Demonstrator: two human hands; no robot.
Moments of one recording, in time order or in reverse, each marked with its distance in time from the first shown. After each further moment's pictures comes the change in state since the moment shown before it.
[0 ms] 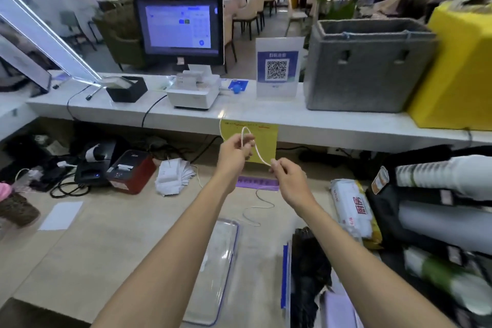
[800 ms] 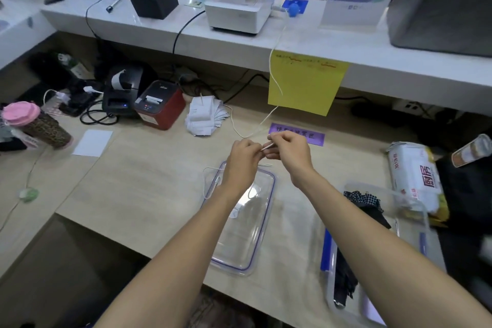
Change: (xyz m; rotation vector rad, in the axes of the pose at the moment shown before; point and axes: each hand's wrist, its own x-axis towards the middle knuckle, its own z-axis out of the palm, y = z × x) left_hand -0.037 -0.139 -0.116 0.900 0.032 0.238; right_hand 0.010 0.039 0.152 0.367 -0.145 0.344
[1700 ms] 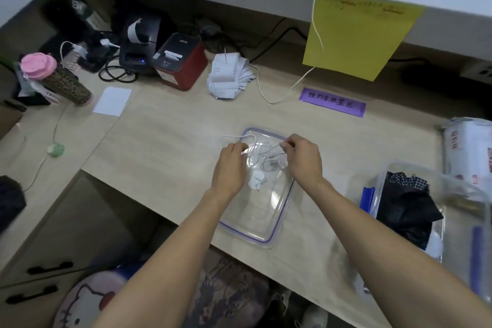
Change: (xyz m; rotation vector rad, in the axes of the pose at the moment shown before) left_hand -0.072 -0.106 0.003 0.112 -0.110 -0.301; right_hand -0.003 0.101 0.028 -0.779 -0.037 -0.153
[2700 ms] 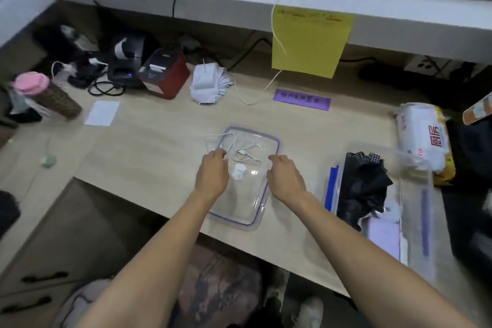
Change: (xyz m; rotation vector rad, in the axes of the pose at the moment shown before) left_hand -0.042 0.016 -0.008 0.161 -0.047 -0.054; right_hand -0.087 0.019 -0.021 -0.275 -0.201 -0.046
